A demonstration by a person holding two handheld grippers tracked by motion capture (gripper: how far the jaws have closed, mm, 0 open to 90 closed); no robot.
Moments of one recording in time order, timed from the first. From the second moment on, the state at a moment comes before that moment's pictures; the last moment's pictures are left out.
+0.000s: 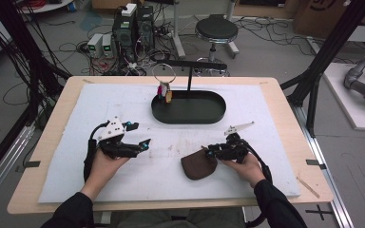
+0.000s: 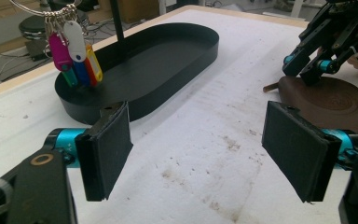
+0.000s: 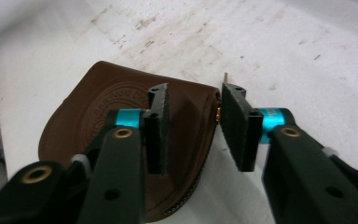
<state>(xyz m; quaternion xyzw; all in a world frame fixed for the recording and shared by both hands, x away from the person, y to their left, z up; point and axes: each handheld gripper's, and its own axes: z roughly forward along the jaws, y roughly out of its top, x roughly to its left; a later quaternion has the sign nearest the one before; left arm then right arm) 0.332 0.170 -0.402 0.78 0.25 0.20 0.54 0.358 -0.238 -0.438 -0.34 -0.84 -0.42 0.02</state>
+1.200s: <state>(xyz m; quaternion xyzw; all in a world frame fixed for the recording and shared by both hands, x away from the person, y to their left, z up) 0.336 0.099 -0.427 0.82 0.17 -0.01 0.55 0.312 -0.248 -0.404 -0.18 -0.84 -0.51 -0.07</state>
